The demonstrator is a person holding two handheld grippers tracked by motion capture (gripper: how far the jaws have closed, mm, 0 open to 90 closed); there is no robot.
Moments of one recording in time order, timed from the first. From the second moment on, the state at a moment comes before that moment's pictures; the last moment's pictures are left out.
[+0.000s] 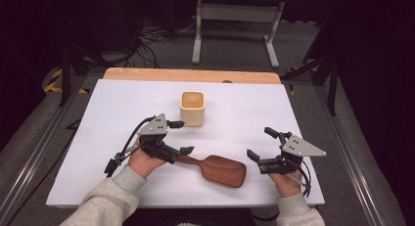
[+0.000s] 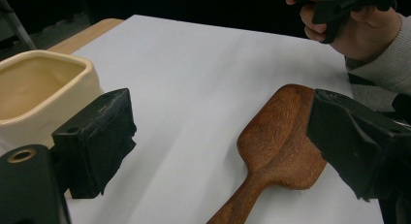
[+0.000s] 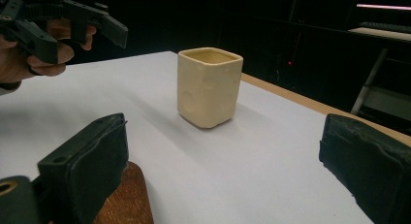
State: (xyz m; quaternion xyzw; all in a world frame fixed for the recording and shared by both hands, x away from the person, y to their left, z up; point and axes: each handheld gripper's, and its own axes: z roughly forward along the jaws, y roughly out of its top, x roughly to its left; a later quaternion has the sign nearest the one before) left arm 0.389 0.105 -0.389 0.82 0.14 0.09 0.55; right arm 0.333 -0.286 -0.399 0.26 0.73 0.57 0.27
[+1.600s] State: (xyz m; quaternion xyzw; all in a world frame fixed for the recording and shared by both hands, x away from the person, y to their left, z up) left arm 0.431 0.055 -0.429 0.97 0.04 0.00 0.23; right arm 0.334 -0.284 -0.402 0.25 0.74 0.57 0.25
